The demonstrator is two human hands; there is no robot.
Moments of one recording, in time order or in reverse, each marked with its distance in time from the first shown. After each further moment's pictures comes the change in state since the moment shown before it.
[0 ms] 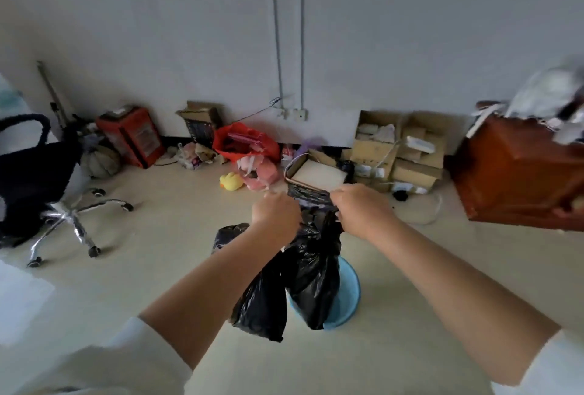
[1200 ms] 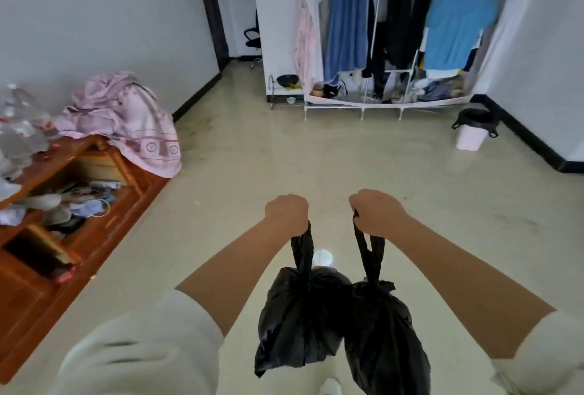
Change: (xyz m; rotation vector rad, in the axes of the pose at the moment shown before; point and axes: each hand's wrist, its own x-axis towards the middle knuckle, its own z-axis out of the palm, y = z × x) left_hand -0.455 1.078 0.000 0.351 0.075 1.501; right_hand -1.042 0.478 -0.022 0.144 -0.069 1.753
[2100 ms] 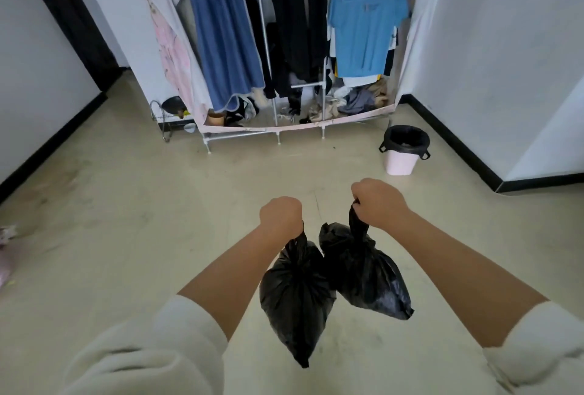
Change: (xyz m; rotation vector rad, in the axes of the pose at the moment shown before) left_hand 0.697 0.452 -0.192 -0.015 0.011 0.161; right_hand 0.490 0.671 -0.083 0.102 0.156 0.256
